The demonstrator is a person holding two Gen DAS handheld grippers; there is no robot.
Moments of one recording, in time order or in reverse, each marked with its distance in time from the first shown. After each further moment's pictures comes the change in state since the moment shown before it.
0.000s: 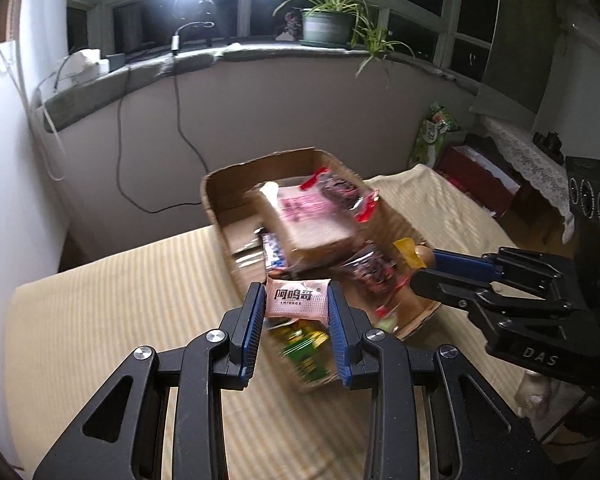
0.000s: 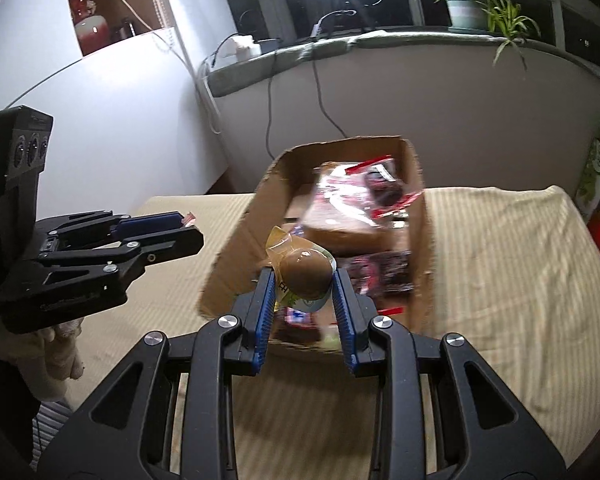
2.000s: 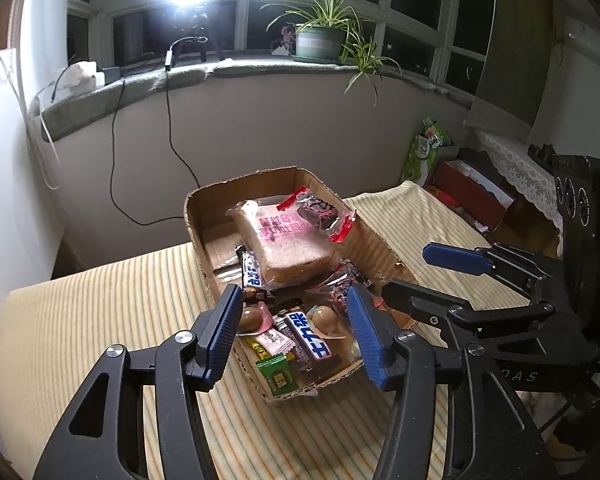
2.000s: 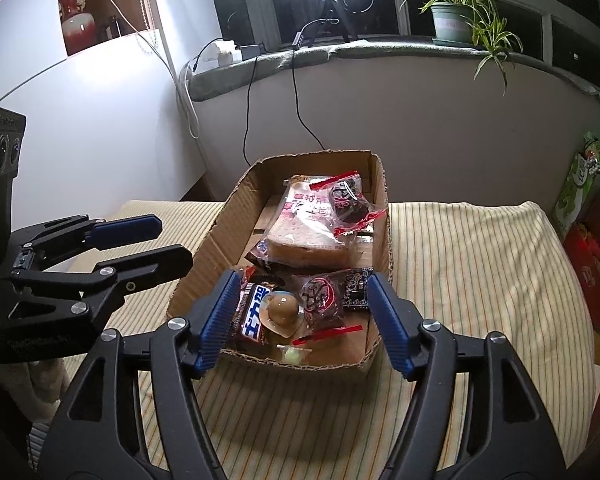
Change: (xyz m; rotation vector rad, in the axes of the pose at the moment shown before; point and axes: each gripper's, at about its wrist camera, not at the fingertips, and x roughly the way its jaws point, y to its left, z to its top) left arm -0.009 -0.022 0.005 -0.020 -0.056 0.001; right arm -0.009 -0.006 0.009 -0.017 -0.014 -0.084
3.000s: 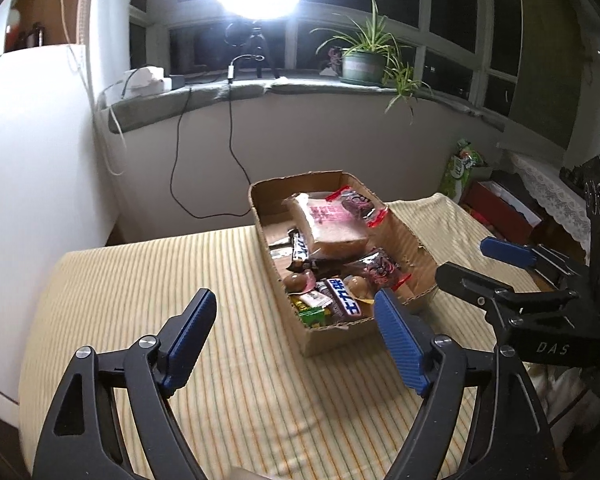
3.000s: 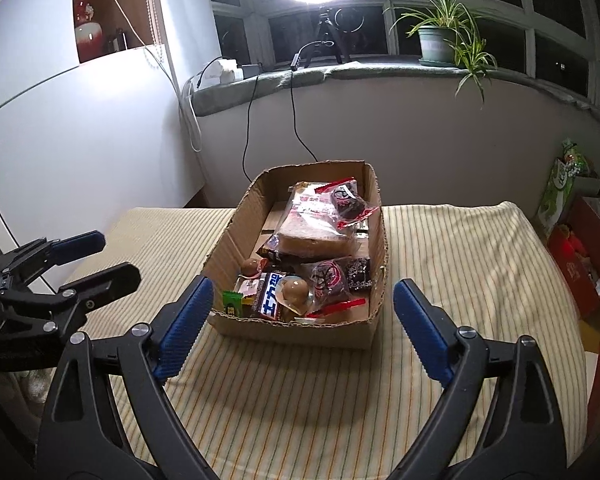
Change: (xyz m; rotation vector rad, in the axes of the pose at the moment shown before) left arm -0.057 0.003 -0.042 -0.082 -0.080 0.172; right arm -0.041 0.019 -0.022 0.001 -0.072 -0.047
